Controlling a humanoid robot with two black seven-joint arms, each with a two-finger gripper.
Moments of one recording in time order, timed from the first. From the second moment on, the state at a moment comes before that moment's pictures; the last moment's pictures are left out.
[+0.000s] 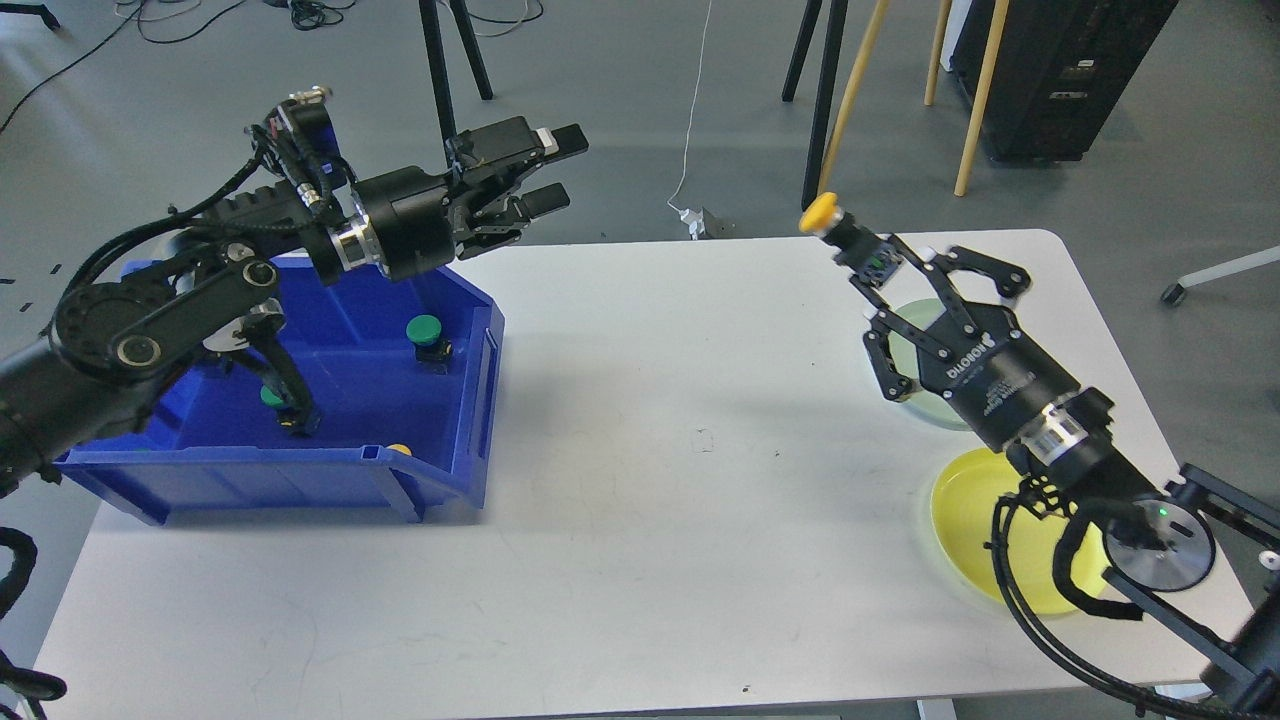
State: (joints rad) left arm -0.97 0.52 -0.41 -0.91 0.85 -0.49 -0.49; right arm 0.05 -0.62 0.95 1.55 0.17 0.25 0.29
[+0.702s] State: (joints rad) left arm -1.03 0.73 -0.24 -0.75 1.94 -0.49 -0.49; right arm -0.41 -0.52 1.15 1.56 0.33 0.05 0.29
